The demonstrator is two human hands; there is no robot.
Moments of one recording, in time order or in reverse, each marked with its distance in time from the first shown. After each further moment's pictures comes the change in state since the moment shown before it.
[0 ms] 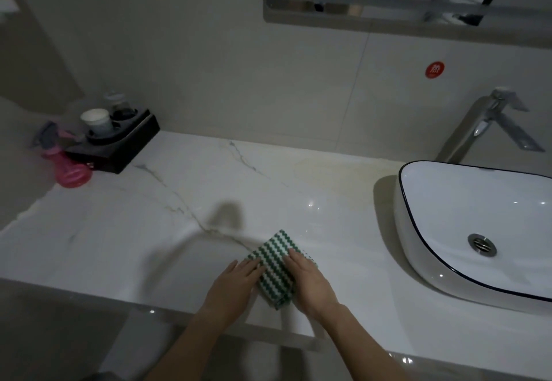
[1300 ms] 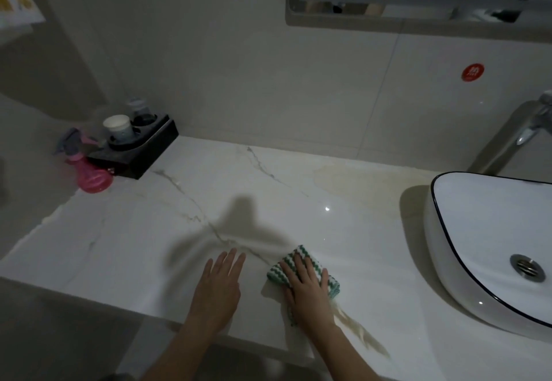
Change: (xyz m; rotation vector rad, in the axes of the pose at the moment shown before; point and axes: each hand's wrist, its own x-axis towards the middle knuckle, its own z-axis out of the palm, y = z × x) left_hand -0.014 -0.044 -0.009 0.200 0.143 -0.347; right_hand 0.030 -0.030 0.030 -0.316 -0.074 0.141
